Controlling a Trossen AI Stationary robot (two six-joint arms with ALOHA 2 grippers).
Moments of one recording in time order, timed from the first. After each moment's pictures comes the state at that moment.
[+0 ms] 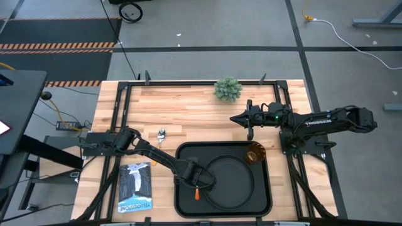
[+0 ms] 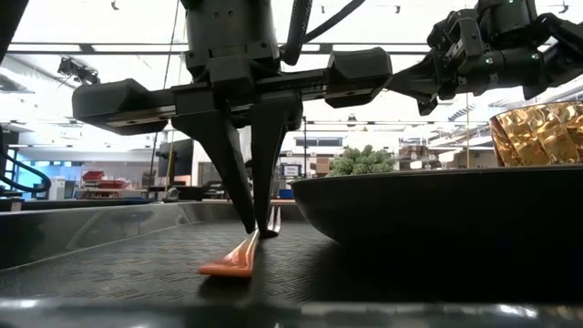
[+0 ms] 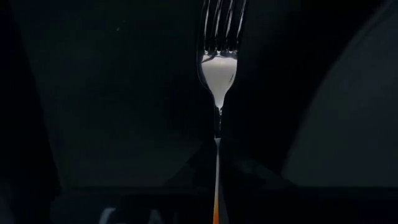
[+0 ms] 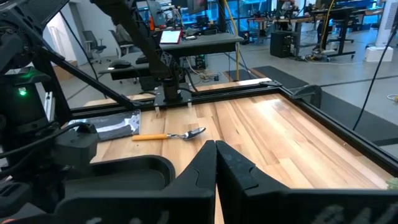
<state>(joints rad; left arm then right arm) -0.42 2.21 1.72 -0.86 -0.08 -2.00 -0.24 0.96 0.25 0.66 -0.16 0.08</state>
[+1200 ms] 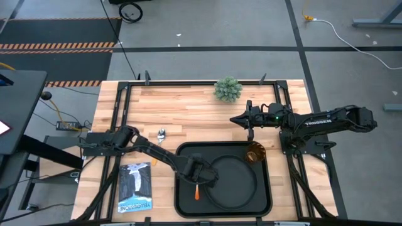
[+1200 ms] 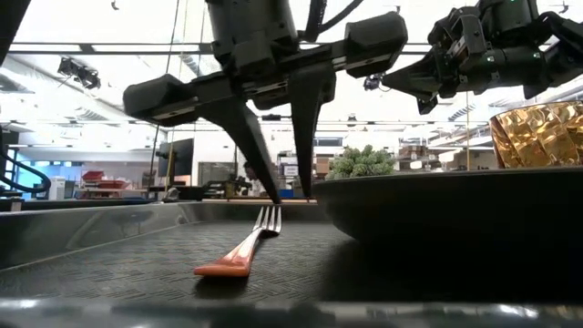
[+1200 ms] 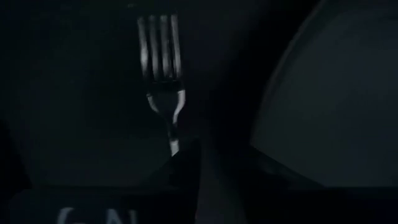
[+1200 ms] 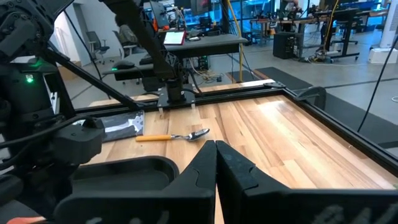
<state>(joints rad) -0.39 2.18 1.73 -0.83 -0.14 -1.83 -0.22 0.96 0.25 0.66 -0.15 0.08</state>
